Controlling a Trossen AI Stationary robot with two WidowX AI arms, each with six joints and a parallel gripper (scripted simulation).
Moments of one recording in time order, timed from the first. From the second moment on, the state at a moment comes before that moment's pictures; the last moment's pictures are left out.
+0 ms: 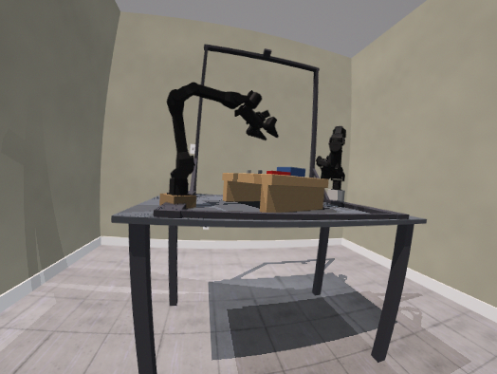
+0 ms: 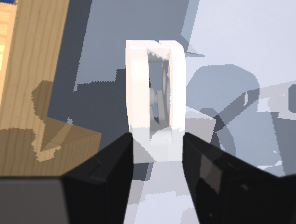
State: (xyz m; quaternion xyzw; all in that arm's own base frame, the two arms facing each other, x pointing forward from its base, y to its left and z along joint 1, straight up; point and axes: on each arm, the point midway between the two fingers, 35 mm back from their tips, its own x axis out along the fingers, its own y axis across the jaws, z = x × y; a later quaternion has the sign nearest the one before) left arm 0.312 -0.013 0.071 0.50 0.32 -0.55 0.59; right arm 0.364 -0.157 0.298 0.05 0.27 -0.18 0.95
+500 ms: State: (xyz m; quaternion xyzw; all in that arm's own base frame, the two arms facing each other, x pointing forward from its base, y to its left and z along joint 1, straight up) left arm 0.306 -0.024 0.073 0.50 0.32 -0.57 0.57; right arm 0.364 -0.157 0.298 0.05 0.27 -0.18 0.95
